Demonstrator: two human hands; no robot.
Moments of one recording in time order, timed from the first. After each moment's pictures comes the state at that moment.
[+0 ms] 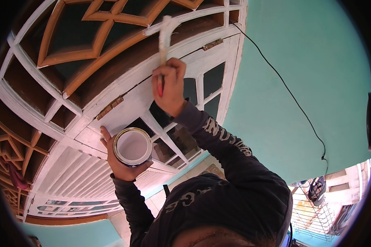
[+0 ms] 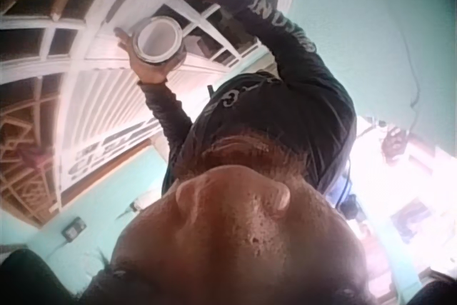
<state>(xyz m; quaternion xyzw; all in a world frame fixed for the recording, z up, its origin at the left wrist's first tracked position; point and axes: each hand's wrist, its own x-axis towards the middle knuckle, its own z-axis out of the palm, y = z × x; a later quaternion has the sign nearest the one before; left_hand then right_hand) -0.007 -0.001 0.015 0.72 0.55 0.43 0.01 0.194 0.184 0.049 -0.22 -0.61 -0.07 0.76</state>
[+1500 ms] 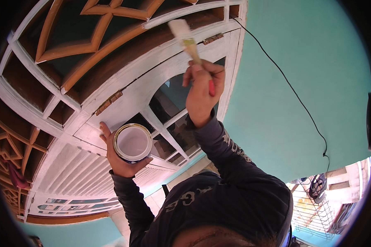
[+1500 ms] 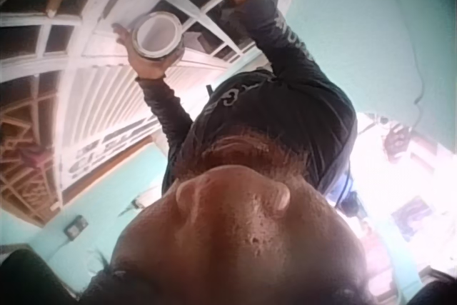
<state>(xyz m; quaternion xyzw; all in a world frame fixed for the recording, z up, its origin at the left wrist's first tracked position) -0.016 -0.002 0.008 0.73 0.54 0.43 0.01 0.226 0.122 0.072 -0.08 -0.33 0.34 0.88</state>
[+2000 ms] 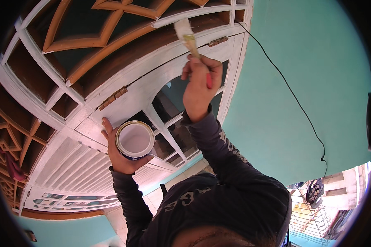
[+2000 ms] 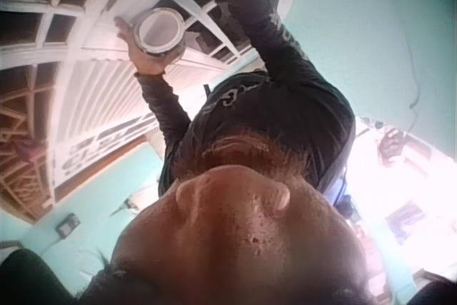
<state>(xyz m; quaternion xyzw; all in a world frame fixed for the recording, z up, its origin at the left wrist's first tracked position) -0.015 0.000 0.006 0.72 0.54 0.43 0.00 0.218 0.124 0.084 -0.12 -0.33 0.35 0.87</state>
